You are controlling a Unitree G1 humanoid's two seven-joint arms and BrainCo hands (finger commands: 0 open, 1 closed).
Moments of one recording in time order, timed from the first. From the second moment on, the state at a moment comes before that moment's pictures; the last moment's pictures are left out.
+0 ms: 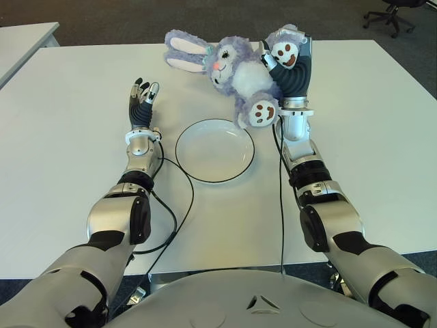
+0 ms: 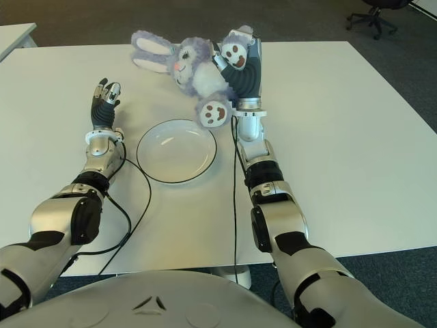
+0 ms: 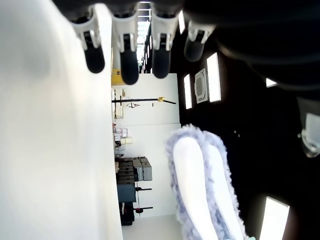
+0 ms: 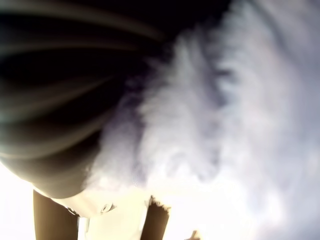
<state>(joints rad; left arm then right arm) -0.65 0.14 0.26 1.22 -0.03 -0.56 0.14 -0.71 -0.10 0.02 0.69 -0.31 -0.84 -0.37</state>
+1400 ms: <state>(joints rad) -0.65 0.14 0.26 1.22 -0.03 -0.56 0.14 -0.71 -0.05 0.07 0.67 -0.31 -0.81 -0.32</state>
